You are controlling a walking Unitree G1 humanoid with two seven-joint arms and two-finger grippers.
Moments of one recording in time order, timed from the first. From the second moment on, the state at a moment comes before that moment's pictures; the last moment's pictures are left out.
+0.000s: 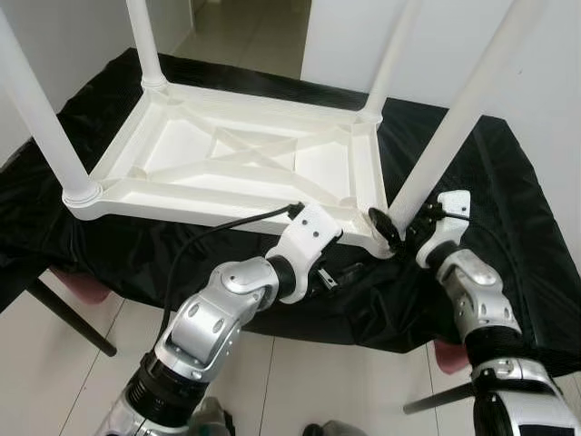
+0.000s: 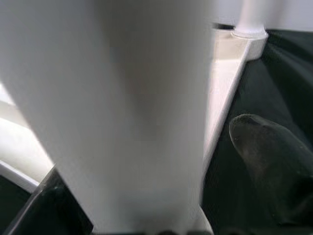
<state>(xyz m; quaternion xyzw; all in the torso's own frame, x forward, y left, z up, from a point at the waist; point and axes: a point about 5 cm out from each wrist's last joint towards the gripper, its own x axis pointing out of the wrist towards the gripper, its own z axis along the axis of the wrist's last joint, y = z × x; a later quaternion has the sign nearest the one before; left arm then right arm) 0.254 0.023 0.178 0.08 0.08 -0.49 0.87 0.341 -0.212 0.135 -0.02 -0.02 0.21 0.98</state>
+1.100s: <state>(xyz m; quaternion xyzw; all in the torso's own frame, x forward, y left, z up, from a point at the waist) 0.257 0.027 0.179 0.08 0.07 -0.48 0.87 0.344 -0.218 0.120 -0.03 0.02 0.30 0.95</state>
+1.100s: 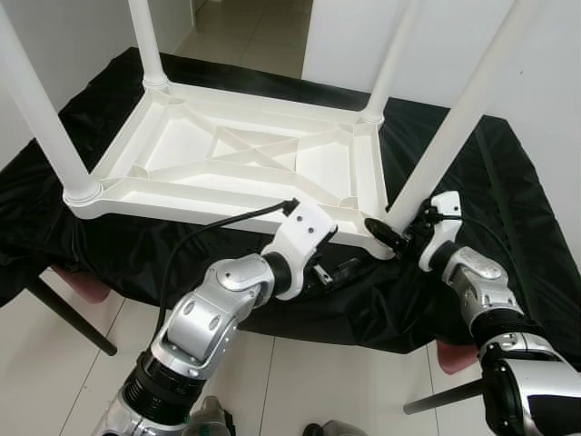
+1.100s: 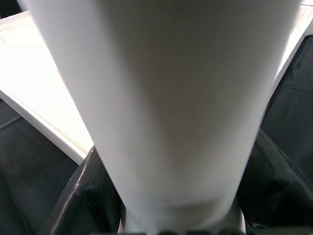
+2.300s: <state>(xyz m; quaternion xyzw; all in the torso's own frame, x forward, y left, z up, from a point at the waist) 0.256 0.024 0.179 0.07 0.07 -0.48 0.87 0.322 -0.153 0.119 0.06 -0.03 -0.05 1.00</state>
